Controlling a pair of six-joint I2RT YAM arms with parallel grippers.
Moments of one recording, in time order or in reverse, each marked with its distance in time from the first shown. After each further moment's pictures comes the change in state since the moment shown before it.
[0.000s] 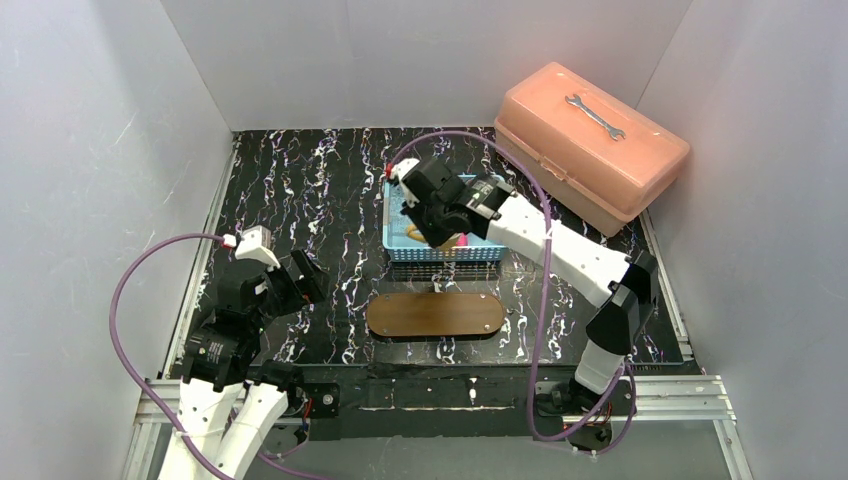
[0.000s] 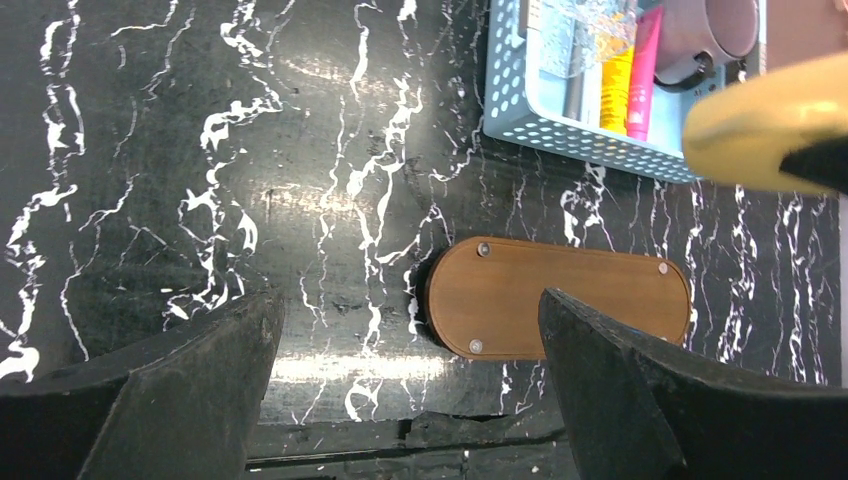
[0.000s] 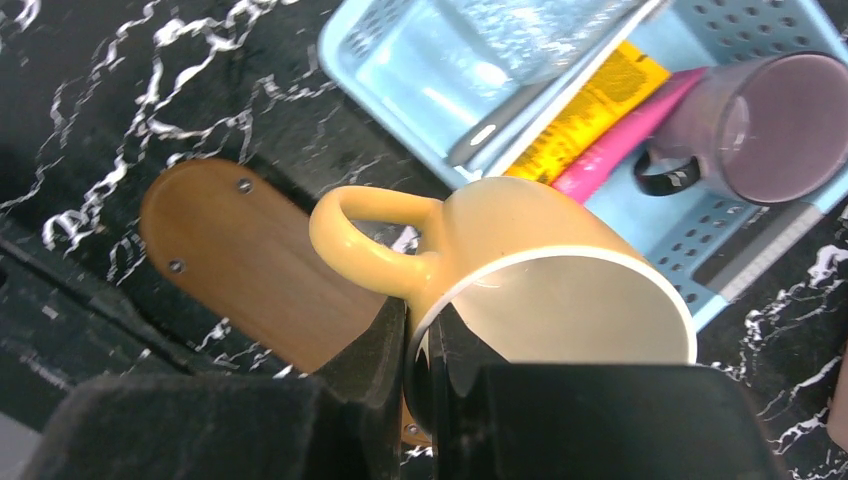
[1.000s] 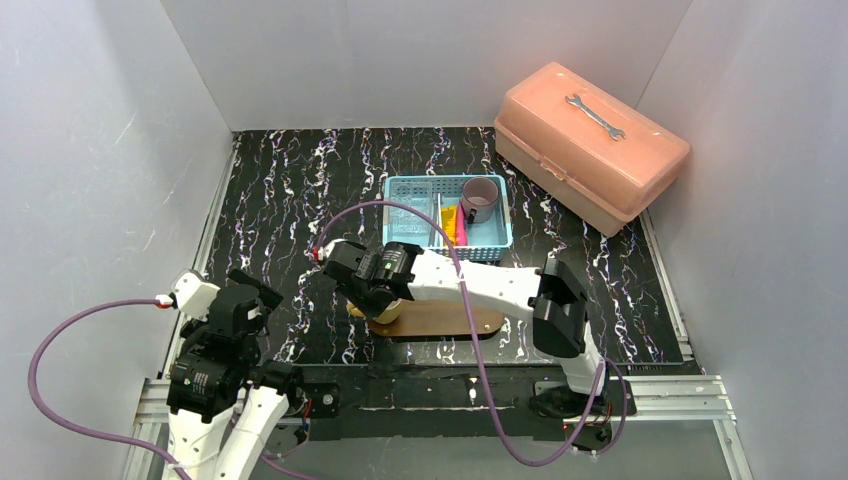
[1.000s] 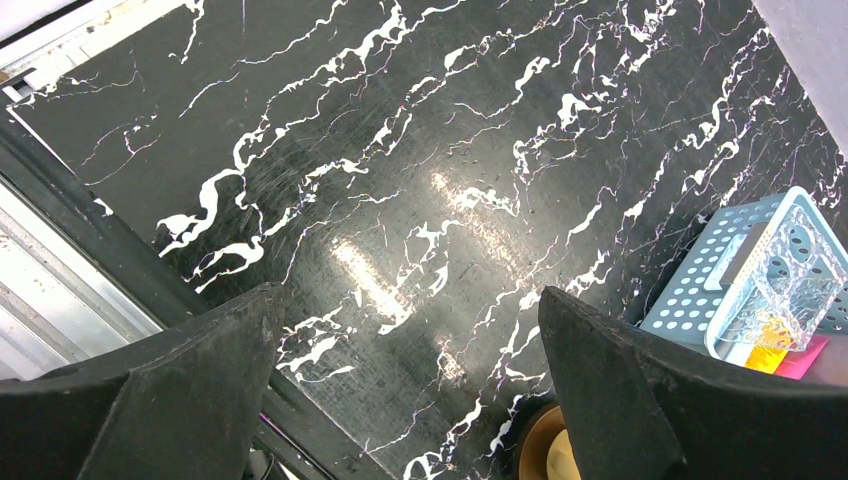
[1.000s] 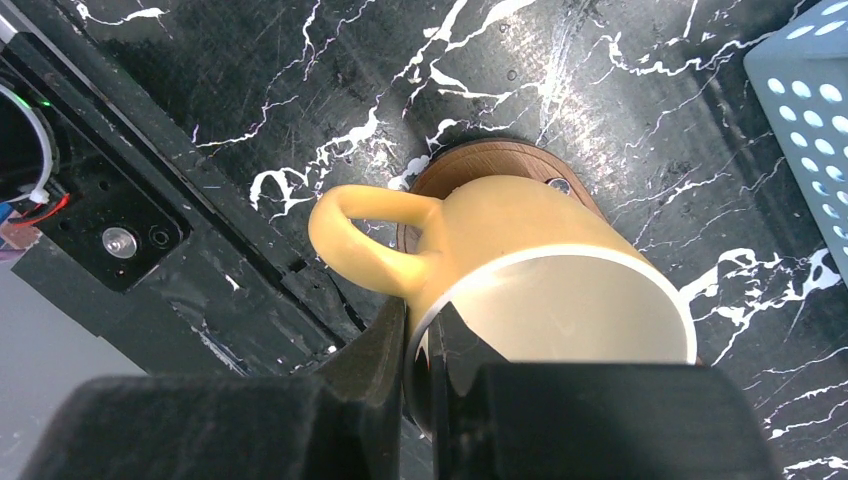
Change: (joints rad) left arm 0.000 -0.120 0.039 -0.306 -0.634 -0.403; right arm 0.368 0.270 0.070 0.053 -0.026 0.230
